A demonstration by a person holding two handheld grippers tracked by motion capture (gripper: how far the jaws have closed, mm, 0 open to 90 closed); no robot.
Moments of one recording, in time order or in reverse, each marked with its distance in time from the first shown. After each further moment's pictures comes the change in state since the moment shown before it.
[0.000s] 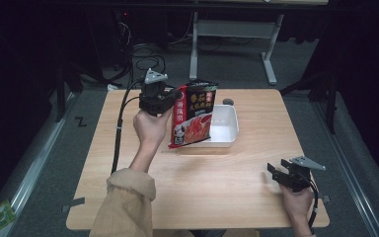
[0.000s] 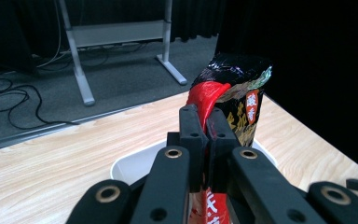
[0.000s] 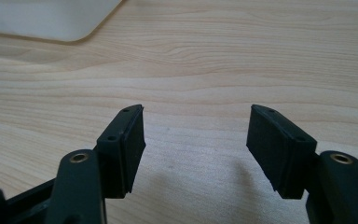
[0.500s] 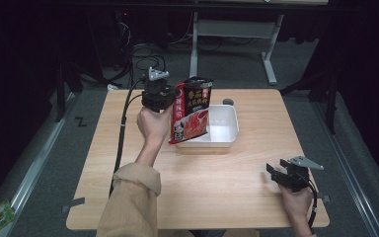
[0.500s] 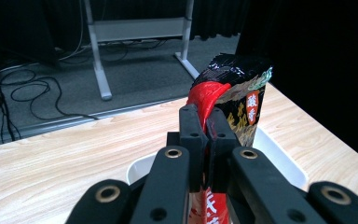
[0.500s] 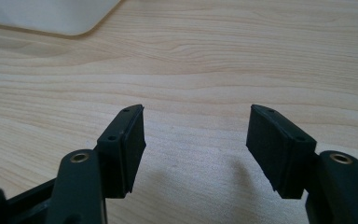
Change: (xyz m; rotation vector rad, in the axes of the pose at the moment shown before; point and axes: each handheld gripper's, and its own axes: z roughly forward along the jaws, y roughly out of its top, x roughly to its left) left arm 0.007 -0.002 0.023 0.012 0.083 -0.022; right arm 0.003 0.000 0.001 0.010 -0.004 -0.017
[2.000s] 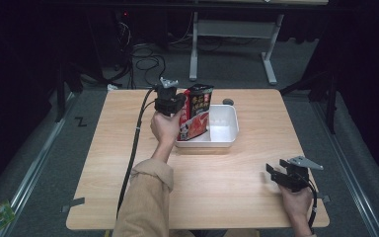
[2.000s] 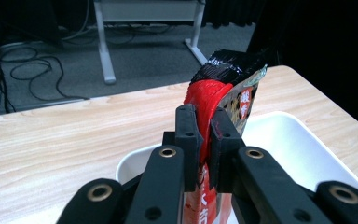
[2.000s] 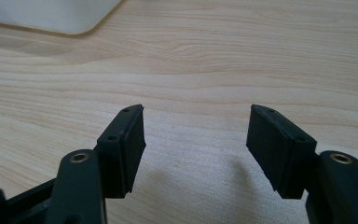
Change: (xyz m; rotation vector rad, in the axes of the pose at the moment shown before) left arm 0.008 -0.036 0.066 0.052 0.034 -0.051; right arm 0.001 0.000 0.000 0.004 0.001 -0.006
